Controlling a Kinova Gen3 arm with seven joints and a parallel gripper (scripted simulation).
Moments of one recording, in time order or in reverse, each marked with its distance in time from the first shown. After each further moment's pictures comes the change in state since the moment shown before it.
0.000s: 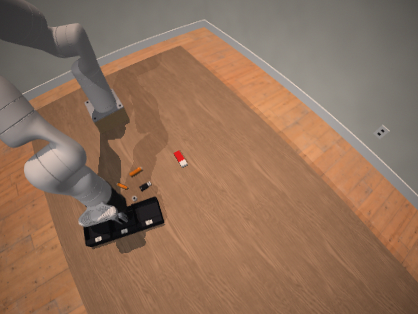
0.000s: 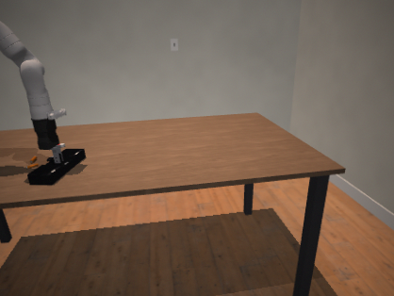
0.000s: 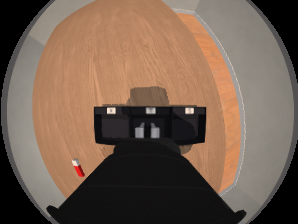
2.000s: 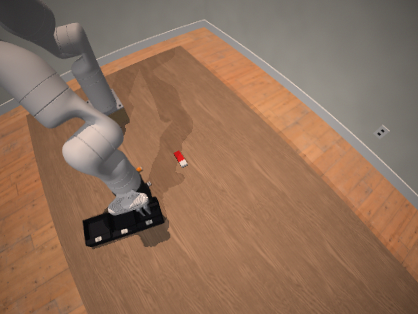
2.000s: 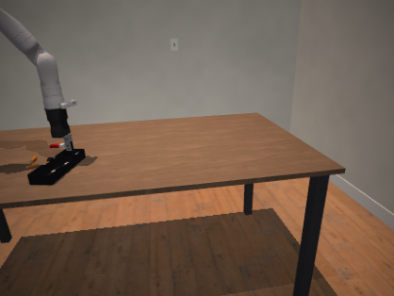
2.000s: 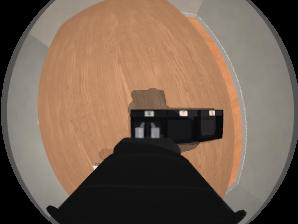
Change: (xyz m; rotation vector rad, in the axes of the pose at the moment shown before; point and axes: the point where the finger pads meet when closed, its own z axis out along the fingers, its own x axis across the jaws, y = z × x) arm -0.081 -0.005 -0.019 0.016 0.000 0.005
